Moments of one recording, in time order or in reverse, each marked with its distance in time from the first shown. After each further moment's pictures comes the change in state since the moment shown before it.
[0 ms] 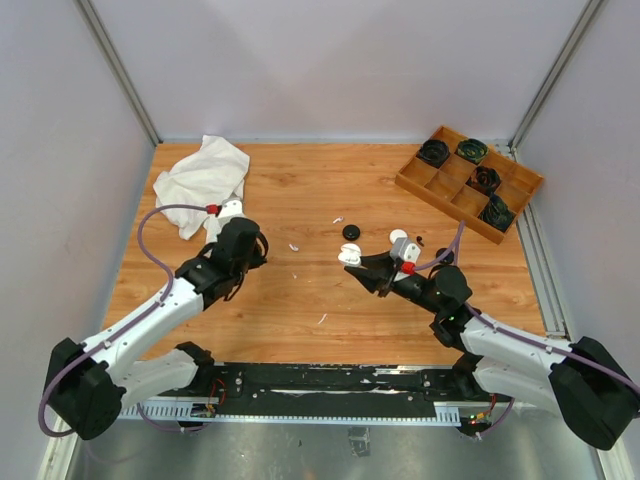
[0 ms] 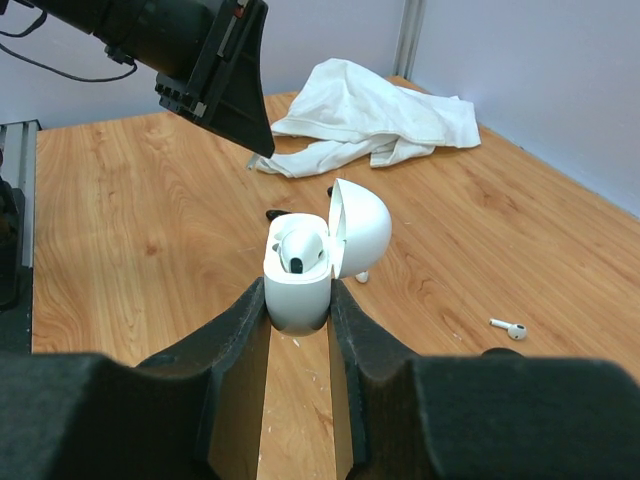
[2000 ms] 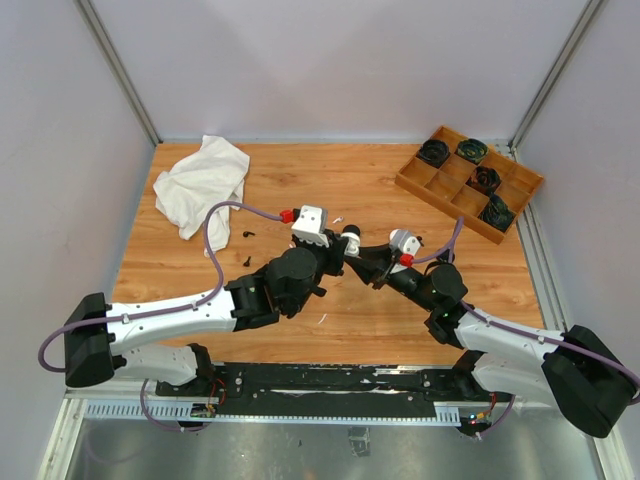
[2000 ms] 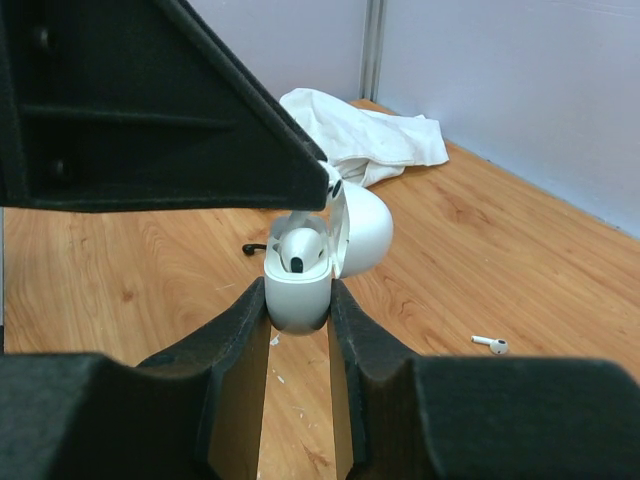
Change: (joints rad) left arm -0.655 0.169 0.172 0.562 -0.299 0.205; right arm 0.040 0.072 0.042 0.082 0.119 0.035
